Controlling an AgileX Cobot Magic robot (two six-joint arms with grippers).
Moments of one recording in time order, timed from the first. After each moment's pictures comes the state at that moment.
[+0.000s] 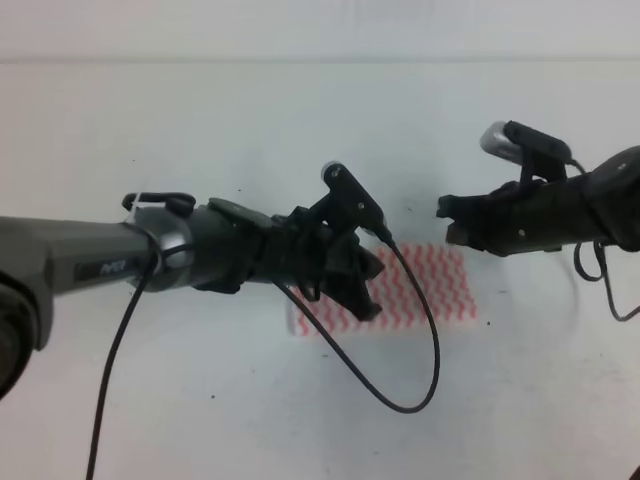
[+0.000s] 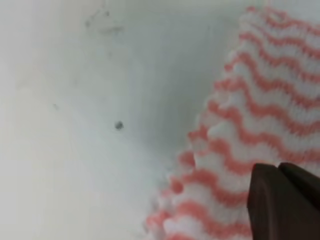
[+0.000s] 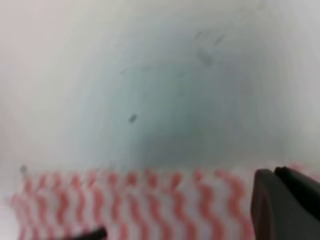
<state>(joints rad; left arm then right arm) -0.56 2.04 -1.28 -1.37 0.40 1.90 0.25 1.94 -1.18 1.04 0.38 -0.55</state>
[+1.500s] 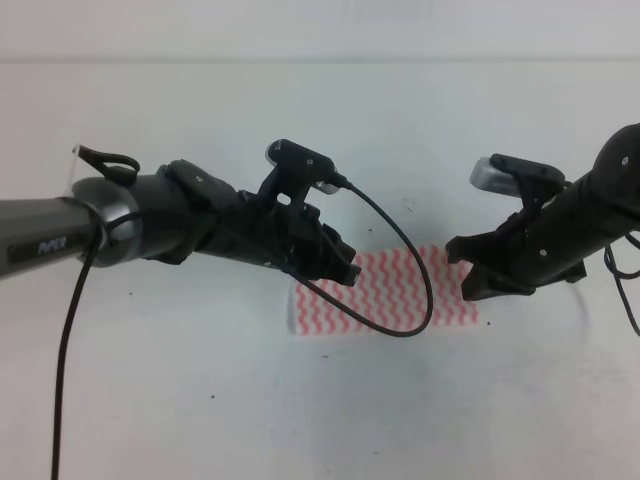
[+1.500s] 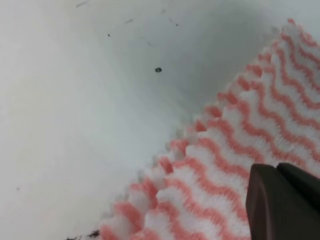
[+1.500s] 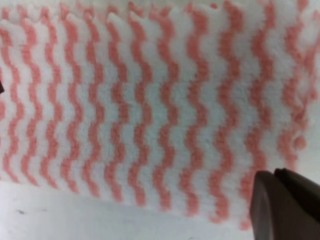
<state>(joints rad) -0.48 1.97 -1.28 -1.05 0.52 1.29 0.25 1.87 -1.21 0.59 0.73 -0.20</state>
